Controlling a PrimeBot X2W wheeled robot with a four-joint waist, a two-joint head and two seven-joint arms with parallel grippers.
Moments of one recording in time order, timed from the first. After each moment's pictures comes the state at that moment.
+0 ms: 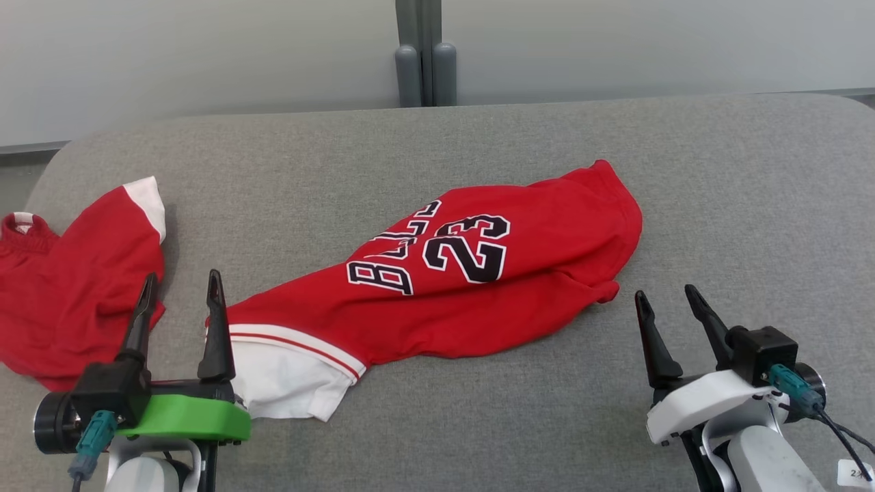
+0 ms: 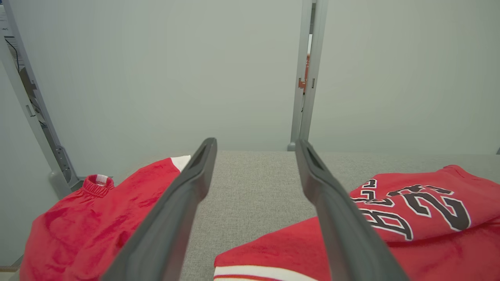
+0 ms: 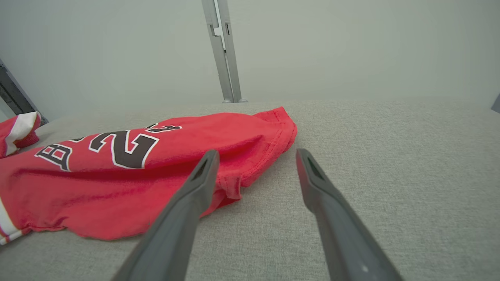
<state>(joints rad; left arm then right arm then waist) -0.10 0.12 -0.02 0.14 -0.21 -0.06 -0.26 -0.13 -0.12 0.11 0.32 0.23 0.13 -0.26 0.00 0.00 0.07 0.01</state>
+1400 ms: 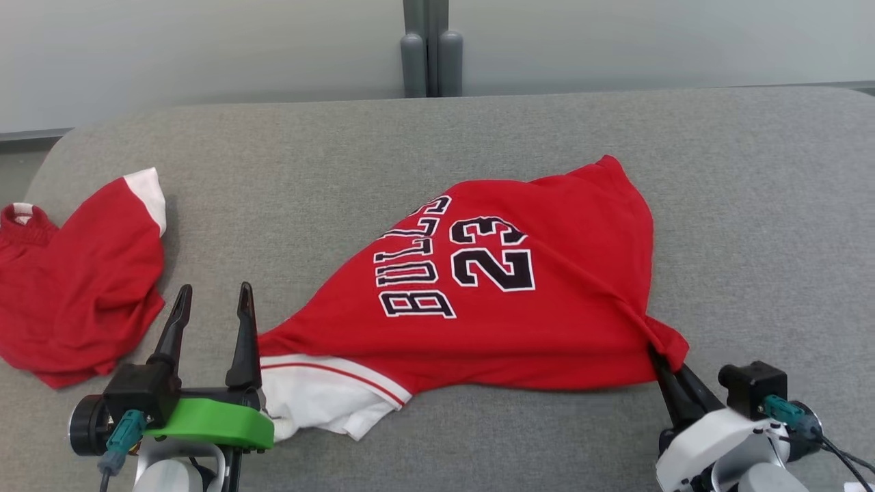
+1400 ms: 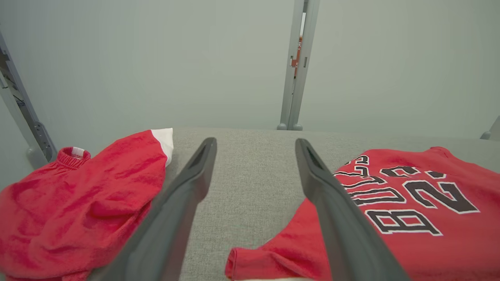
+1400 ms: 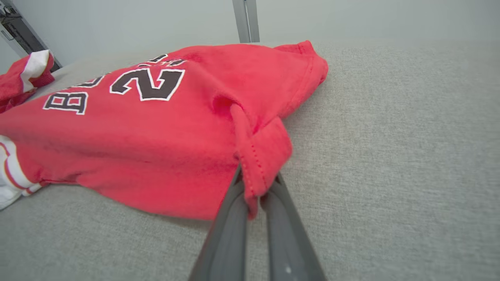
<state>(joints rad) -0.10 0.05 0.00 0.20 -0.16 -0.12 -0.26 -0.11 -0.25 0.28 0.41 0.38 0.13 -0.26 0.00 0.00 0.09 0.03</state>
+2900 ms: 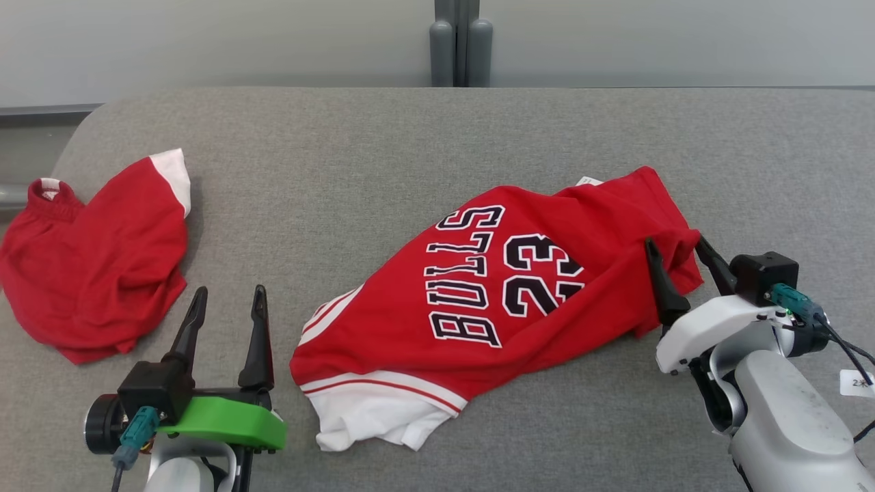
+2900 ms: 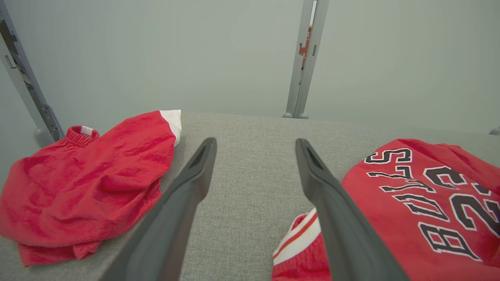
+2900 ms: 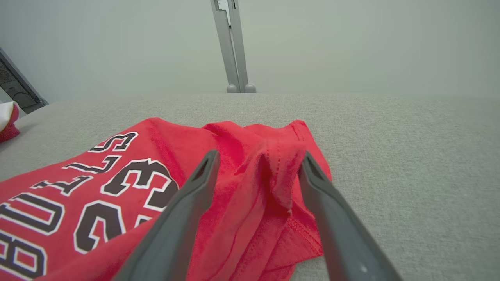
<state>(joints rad) -0.11 0.05 -0.03 0.24 -0.18 -0.12 -0.26 -0.42 -0.20 0.19 0.64 0.35 0.13 -0.26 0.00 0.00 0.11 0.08</state>
